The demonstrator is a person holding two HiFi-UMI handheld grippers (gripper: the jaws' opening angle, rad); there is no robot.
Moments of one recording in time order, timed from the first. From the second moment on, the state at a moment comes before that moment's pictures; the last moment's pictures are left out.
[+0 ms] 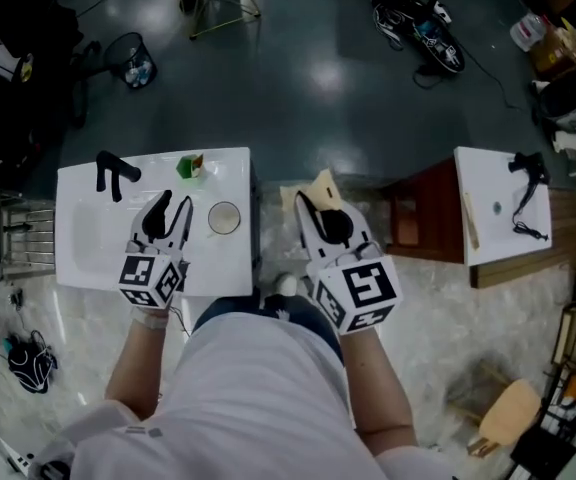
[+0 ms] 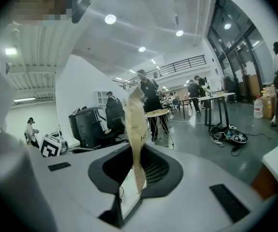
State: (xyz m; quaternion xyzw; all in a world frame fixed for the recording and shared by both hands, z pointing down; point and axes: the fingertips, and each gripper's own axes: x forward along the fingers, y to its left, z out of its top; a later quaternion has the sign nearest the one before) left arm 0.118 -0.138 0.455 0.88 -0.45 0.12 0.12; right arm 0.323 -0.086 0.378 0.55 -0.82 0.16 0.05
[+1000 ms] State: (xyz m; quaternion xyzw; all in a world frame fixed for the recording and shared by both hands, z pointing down) left arm 0.127 -0.236 0.569 0.88 -0.41 0.20 0.11; right arm 0.286 -0.071 0.419 0.63 -0.75 0.20 0.09
